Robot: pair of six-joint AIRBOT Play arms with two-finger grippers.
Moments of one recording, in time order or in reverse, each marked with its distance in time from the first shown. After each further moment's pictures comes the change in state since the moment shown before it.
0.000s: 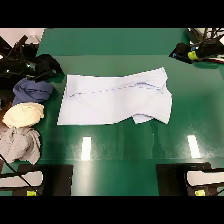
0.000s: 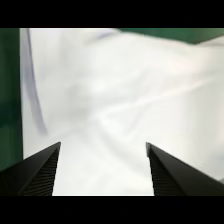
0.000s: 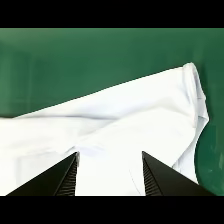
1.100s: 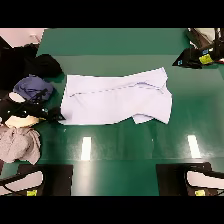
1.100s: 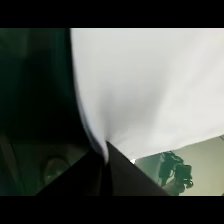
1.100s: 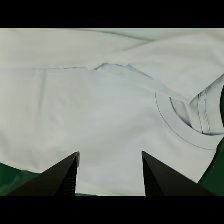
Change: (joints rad) left arm -0.007 0.134 -0.646 0.082 0.087 0.081; right arm -0.008 0.129 -0.009 0.033 0.344 -0.092
